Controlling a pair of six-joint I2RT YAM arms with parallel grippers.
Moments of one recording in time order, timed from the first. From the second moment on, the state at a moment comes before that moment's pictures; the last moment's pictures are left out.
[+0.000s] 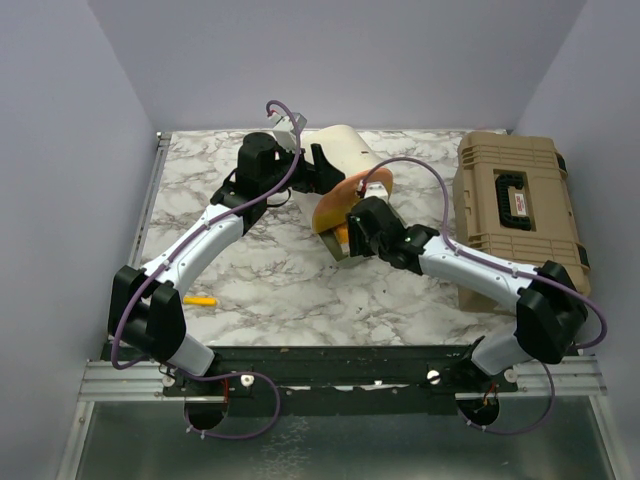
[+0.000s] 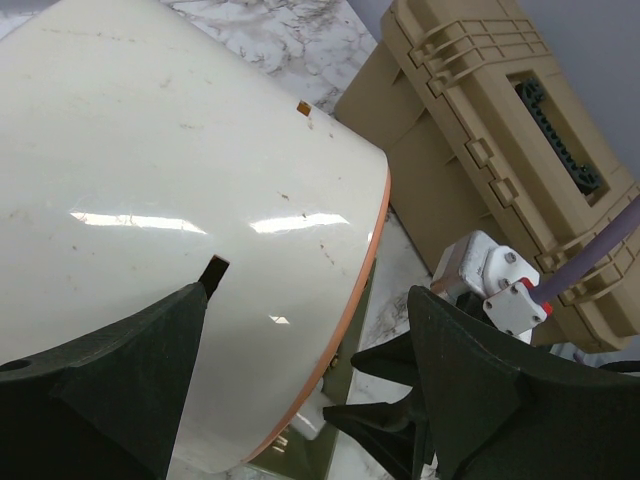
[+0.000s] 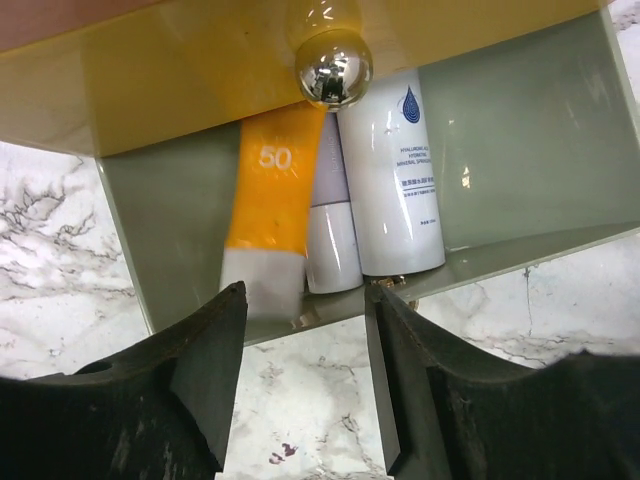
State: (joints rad) left arm -0.46 1.50 1.24 0.04 0.41 -0.44; right arm 0.80 1.49 1.04 -0.34 0.36 0.44
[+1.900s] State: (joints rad) left arm -0.46 1.51 1.24 0.06 0.41 -0.44; right arm 0.57 1.39 0.71 0.06 -0.07 0.84
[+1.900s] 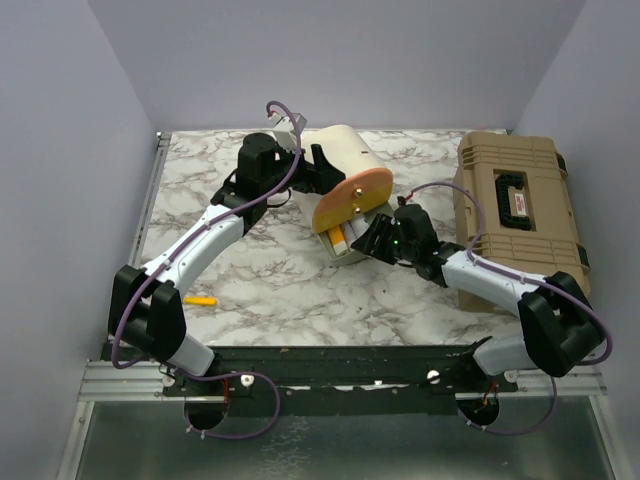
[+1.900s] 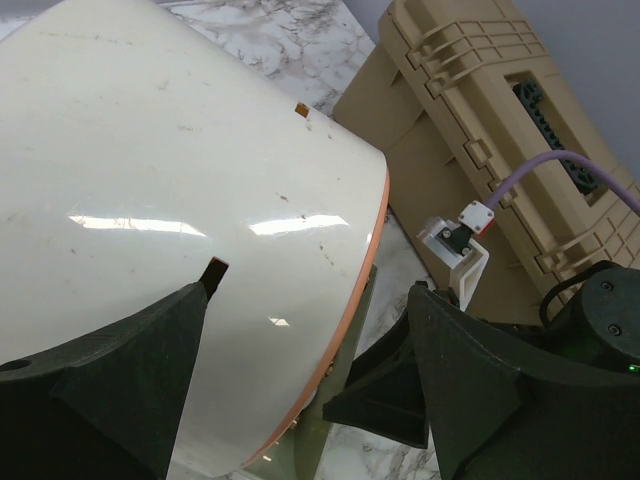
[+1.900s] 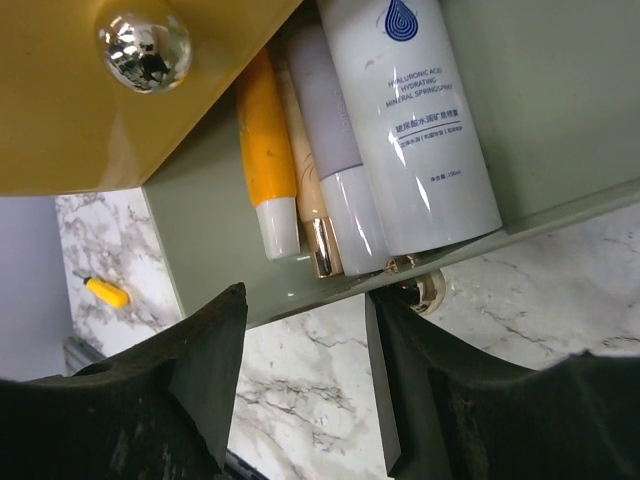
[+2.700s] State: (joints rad) left arm -0.46 1.51 1.22 0.08 0.42 -0.44; right arm 0.50 1.45 0.84 0.00 -0.23 0.45
